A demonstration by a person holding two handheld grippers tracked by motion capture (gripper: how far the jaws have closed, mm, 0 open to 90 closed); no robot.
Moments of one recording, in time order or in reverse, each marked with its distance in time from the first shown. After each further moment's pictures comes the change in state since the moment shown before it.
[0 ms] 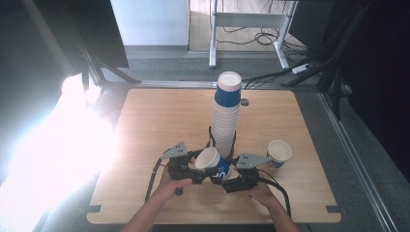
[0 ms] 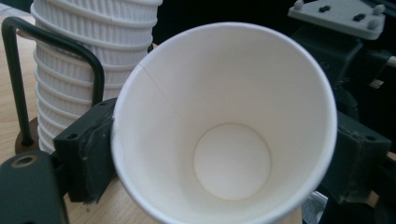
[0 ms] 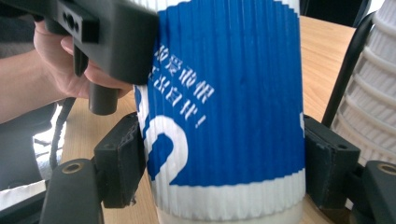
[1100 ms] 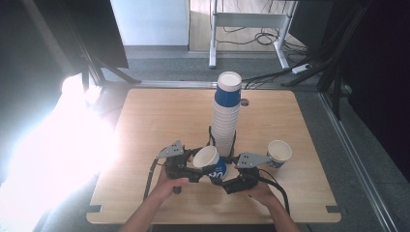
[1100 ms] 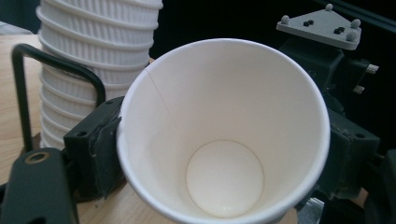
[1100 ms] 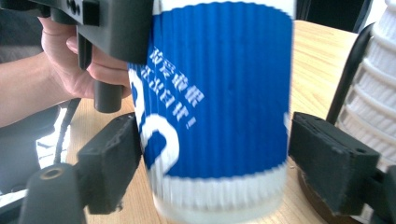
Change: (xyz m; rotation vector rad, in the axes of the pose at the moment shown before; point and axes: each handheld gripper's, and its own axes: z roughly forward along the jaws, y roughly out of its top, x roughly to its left) left arm 0.001 0.007 -0.011 -0.025 0.006 0.041; right arm 0.001 0.005 -0.003 -0.022 0.003 0.002
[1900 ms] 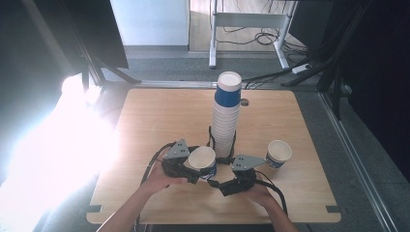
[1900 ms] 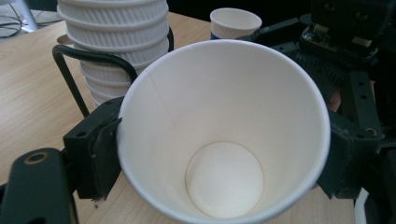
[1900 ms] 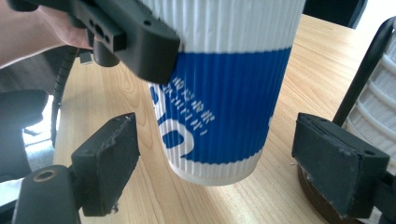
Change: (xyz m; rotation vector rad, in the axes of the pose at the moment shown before) left arm -0.009 0.017 -0.001 0.262 0.124 0.224; right arm 0.009 0.000 0.010 0.051 -0.032 -0.045
